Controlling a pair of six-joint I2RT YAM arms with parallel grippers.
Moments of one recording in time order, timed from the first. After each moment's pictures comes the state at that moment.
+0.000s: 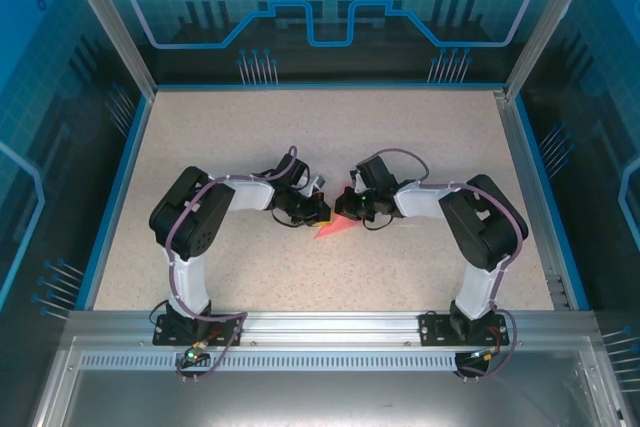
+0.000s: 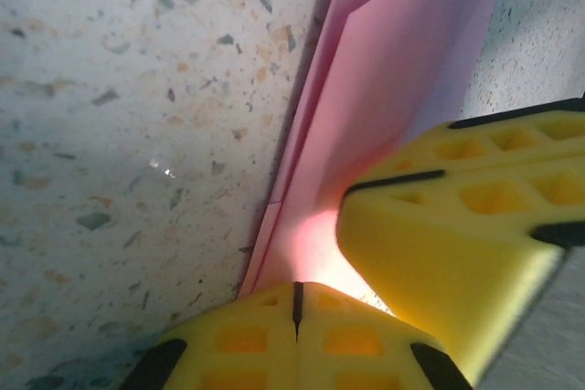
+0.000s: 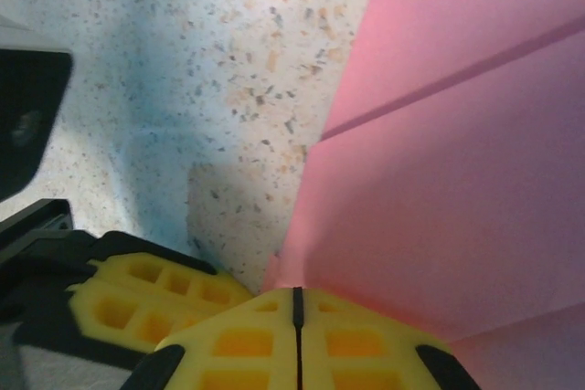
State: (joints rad) left arm -0.48 1.94 0.99 -0.16 0.69 -0.66; right arm 0.55 1.83 0.90 -0.04 -0.43 0.82
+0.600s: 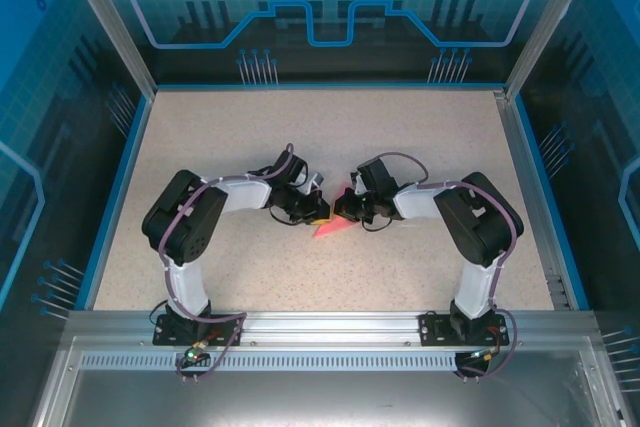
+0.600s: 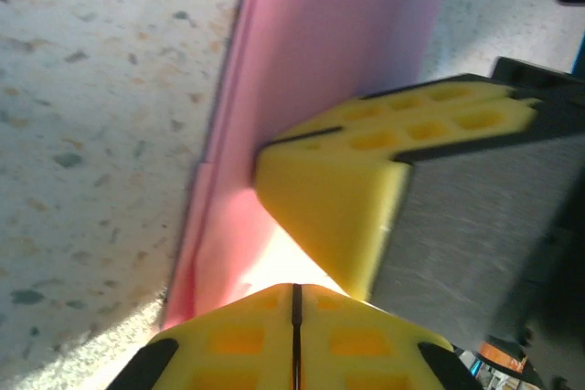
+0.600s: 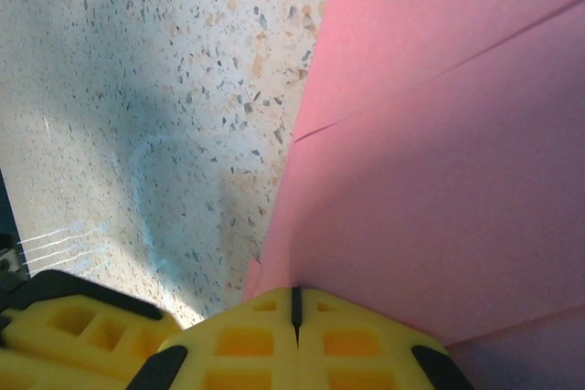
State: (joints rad) left arm -0.48 1.87 1.00 -0.21 0.71 -0.67; right arm 0.54 1.86 0.87 0.05 -0.46 0.86
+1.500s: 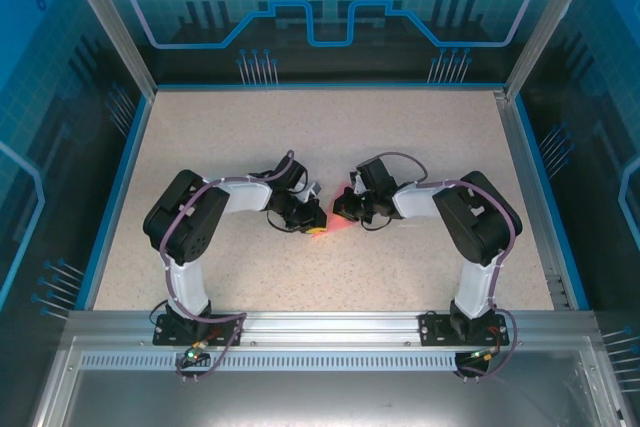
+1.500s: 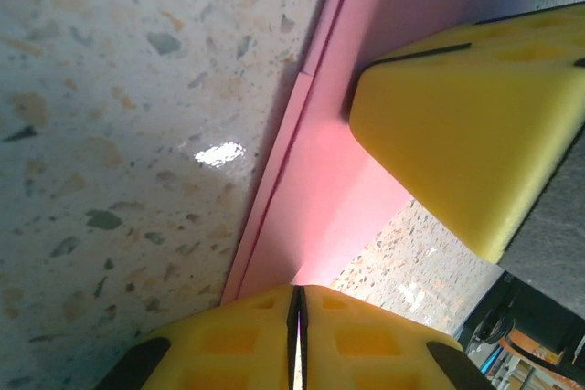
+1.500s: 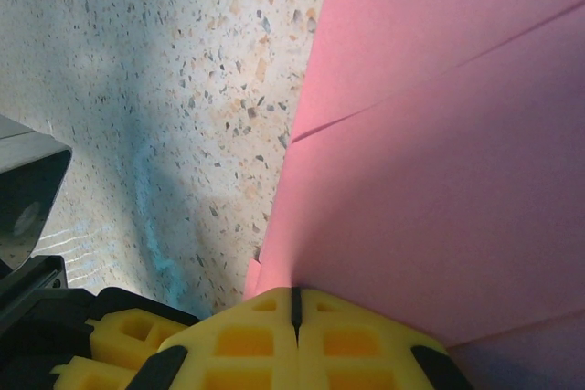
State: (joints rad) left arm -0.49 1.89 0.98 -0.30 0.67 -0.63; right arm 0.54 1.87 0.89 0.04 -0.46 0.87
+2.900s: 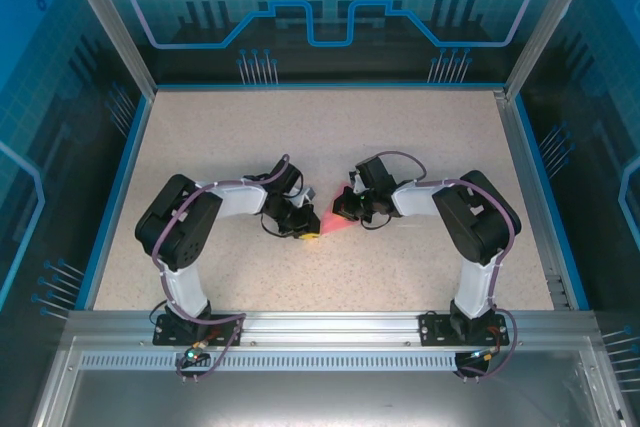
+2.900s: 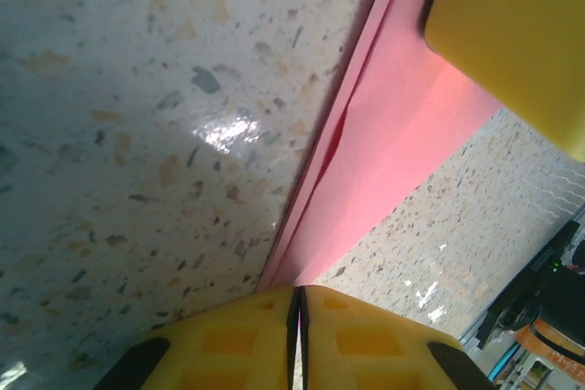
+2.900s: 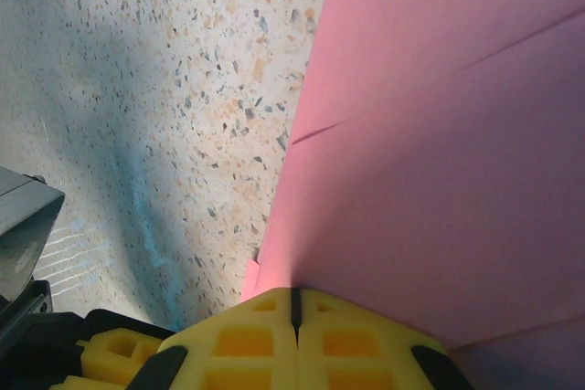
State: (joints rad) left arm -0.48 1.83 0.93 -0.37 0.64 -0.61; right arm 0.54 1.88 0.91 0.00 -0.47 0.86
